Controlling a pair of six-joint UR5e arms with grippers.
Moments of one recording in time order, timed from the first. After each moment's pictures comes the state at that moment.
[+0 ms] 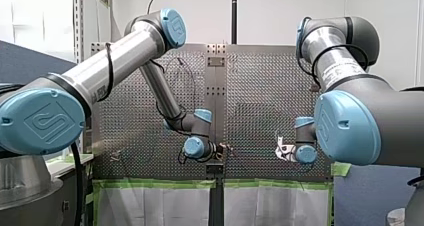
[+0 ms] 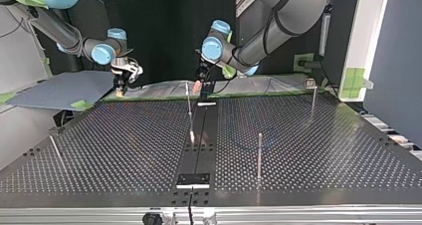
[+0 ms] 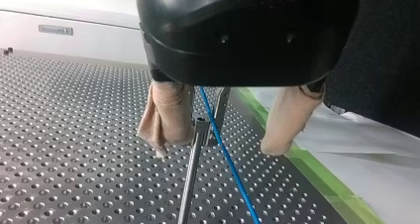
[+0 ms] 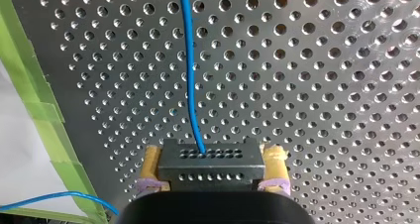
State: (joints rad) left arm -0.56 -2.46 -1.59 -2.49 -1.69 -1.43; right arm 1.76 -0.61 1.57 -0.76 1.56 1.64
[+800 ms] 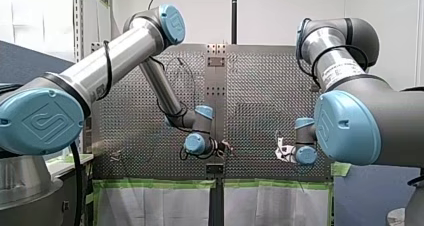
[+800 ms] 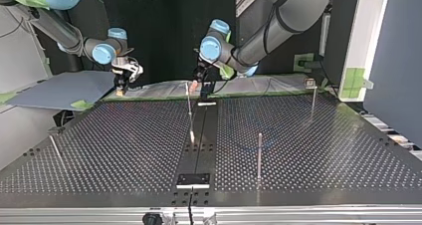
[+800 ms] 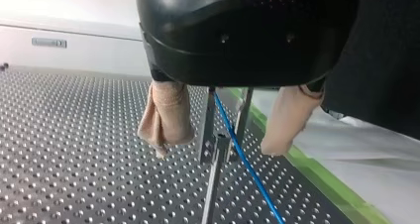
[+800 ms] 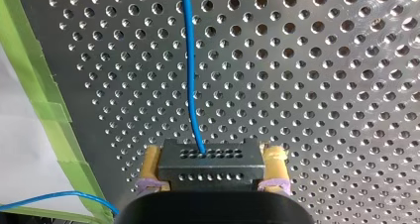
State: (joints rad) left arm -0.57 -2.44 -1.59 -2.51 -1.67 -1.39; right arm 1.76 -0.61 1.57 -0.76 1.56 1.64
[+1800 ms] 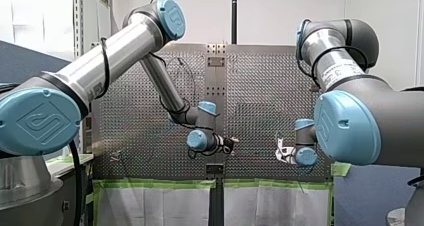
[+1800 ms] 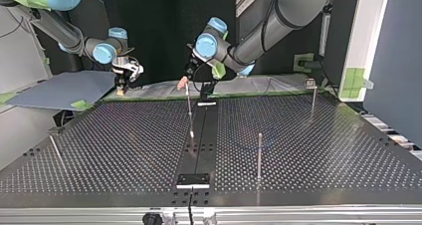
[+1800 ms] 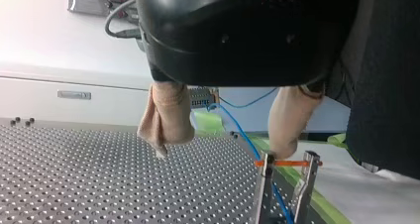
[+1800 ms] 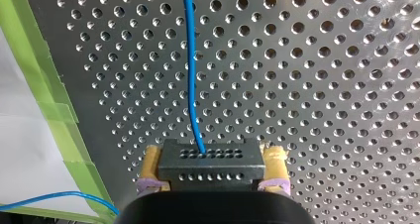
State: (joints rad) left arm -0.60 -2.41 -1.59 -2.52 -1.55 -1.43; right arm 1.76 -0.60 1.57 -0.77 1.56 1.65
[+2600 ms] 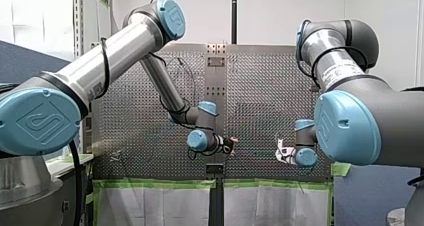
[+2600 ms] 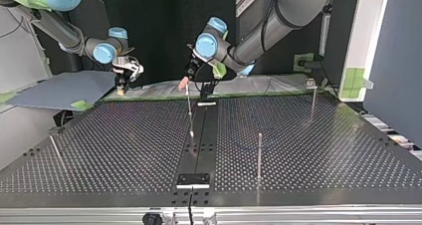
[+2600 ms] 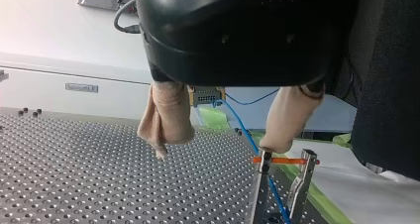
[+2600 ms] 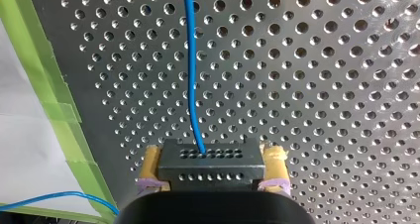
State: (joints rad) left arm -0.60 -2.41 -1.59 -2.52 -1.57 -1.47; right arm 1.76 -0.59 1.57 -0.77 1.56 1.65
